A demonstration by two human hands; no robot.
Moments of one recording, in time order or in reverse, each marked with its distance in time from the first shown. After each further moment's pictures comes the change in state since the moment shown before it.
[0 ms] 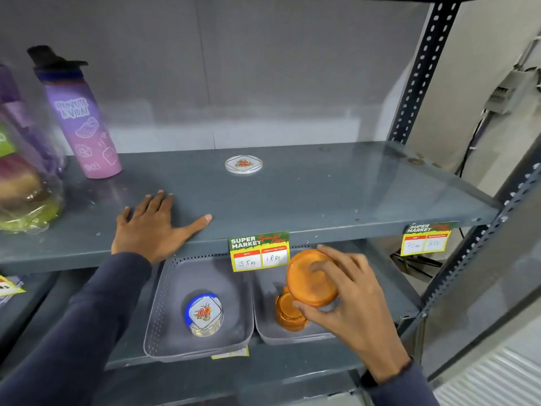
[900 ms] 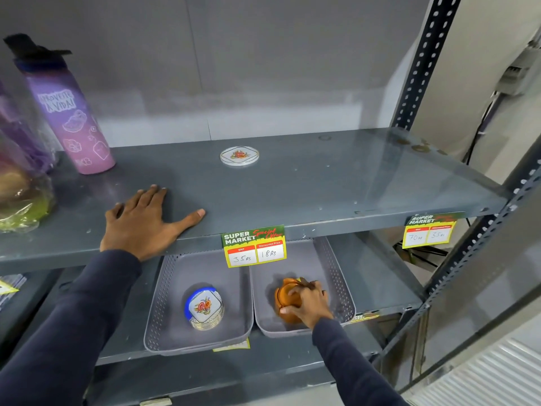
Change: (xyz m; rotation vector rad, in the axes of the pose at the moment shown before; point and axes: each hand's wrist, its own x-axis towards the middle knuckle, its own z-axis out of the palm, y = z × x) left_hand 0.004 -0.004 0.005 0.002 0.044 0.006; right_hand -0.047 0.105 0.194 -0.031 -0.697 0.489
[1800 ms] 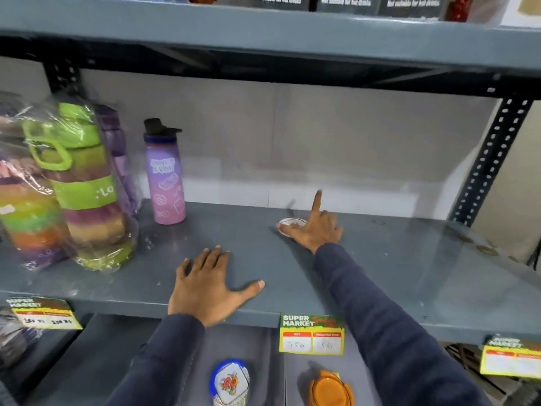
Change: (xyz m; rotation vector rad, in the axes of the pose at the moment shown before) left_hand -0.007 0.007 -0.007 -0.068 0.016 -0.021; right_hand 0.127 -0.233 -0.239 0.102 0.376 -0.019
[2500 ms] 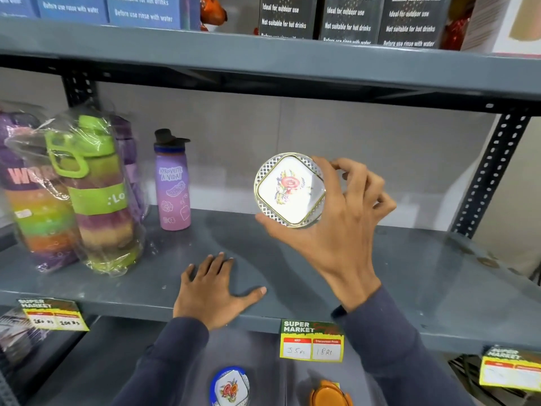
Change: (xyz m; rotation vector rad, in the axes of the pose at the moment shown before) left_hand -0.002 0.003 -0.002 0.007 -0.021 -0.006; right_hand -0.142 -0.062 -0.113 0.074 0.803 -0.533
